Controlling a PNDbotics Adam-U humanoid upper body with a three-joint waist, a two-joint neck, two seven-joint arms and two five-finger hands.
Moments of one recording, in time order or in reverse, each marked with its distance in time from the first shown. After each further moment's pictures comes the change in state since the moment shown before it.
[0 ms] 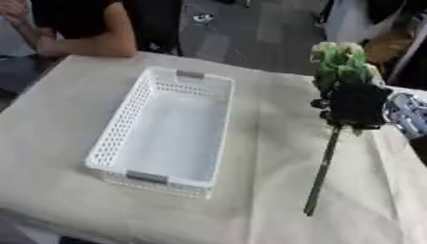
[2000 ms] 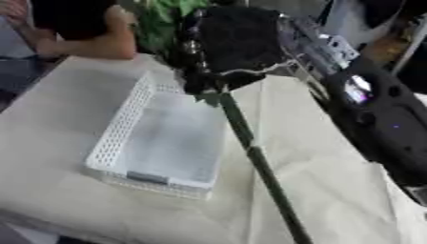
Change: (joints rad) left arm -0.020 -0.002 -0.025 0.000 0.011 -0.008 -0.027; right arm -0.242 0.338 0.189 -0.349 -0.588 -0.187 0.335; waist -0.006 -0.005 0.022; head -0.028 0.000
